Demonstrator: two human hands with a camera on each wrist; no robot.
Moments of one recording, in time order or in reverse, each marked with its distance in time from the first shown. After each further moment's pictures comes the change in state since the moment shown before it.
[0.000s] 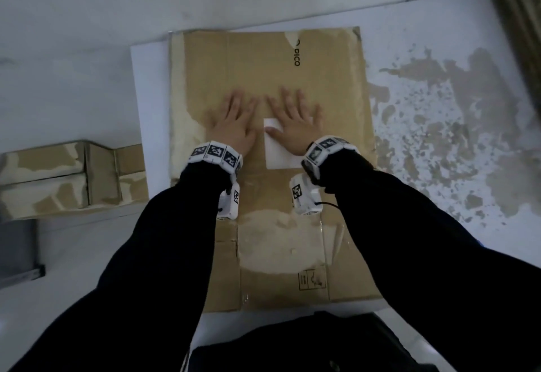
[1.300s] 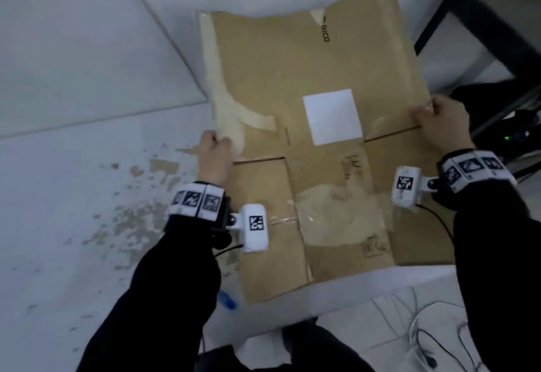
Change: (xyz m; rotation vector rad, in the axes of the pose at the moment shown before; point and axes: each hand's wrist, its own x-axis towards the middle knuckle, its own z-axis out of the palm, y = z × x) left_hand 0.013 0.498 -0.010 -1.036 0.498 -0.239; right_hand -0.268 0.577 -0.272 0.499 0.809 0.361
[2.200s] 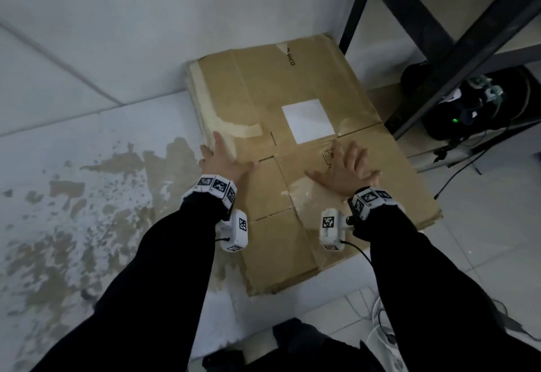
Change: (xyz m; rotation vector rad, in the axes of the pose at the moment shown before) left_hand 0.014 -0.013 0.214 0.735 -0.308 -0.137; right_hand 0.024 0.132 0.058 -0.459 -0.651 0.275
